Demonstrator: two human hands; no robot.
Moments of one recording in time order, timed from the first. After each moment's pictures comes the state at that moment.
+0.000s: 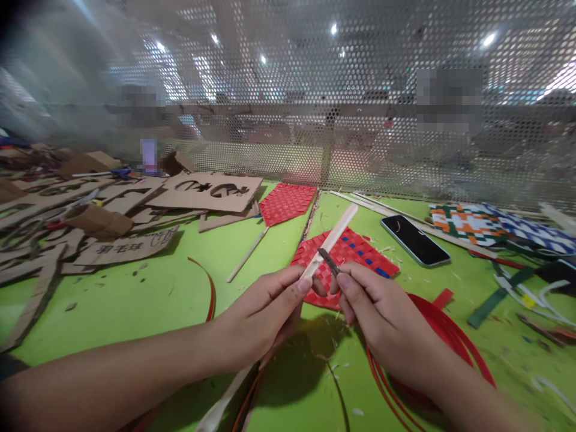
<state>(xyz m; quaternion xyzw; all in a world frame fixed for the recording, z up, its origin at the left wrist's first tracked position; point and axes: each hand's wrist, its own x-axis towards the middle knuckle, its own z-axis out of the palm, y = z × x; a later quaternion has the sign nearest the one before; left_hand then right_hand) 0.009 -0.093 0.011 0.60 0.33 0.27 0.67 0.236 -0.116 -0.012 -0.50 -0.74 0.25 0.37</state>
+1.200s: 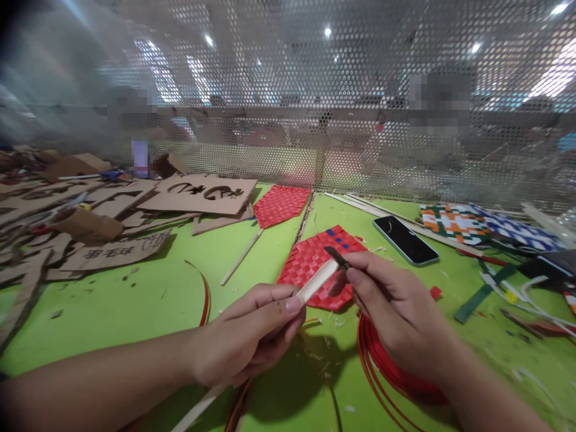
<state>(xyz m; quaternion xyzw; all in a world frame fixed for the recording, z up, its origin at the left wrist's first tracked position) 0.005 -0.098 0.008 0.49 0.24 0.22 0.81 0.250 -0.119 0.009 -0.47 -0.72 0.23 0.46</state>
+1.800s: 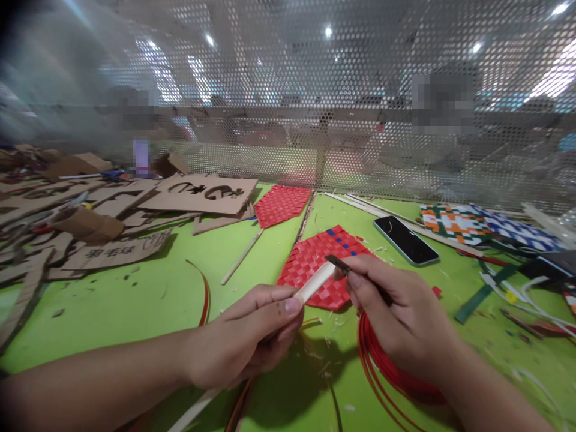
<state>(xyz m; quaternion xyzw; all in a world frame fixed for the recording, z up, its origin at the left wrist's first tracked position) 0.007 -0.101 0.004 0.48 0.22 0.24 0.81 0.256 -0.121 0.008 -0.46 -0.77 0.13 0.42</state>
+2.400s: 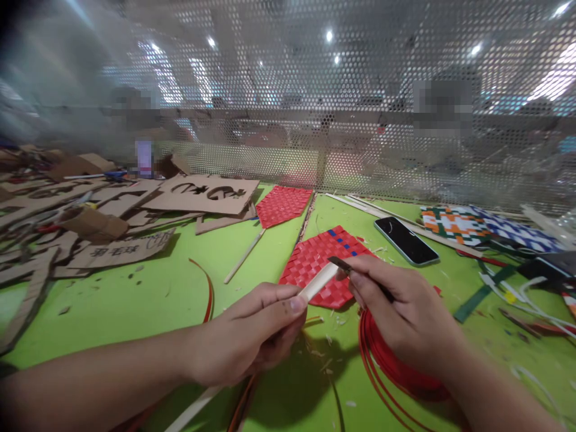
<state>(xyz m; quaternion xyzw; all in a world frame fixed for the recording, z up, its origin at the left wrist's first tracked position) 0.005 -0.099 0.011 0.53 0.25 0.22 0.78 0.261 -0.119 0.011 -0.47 -0.77 0.12 0.41</state>
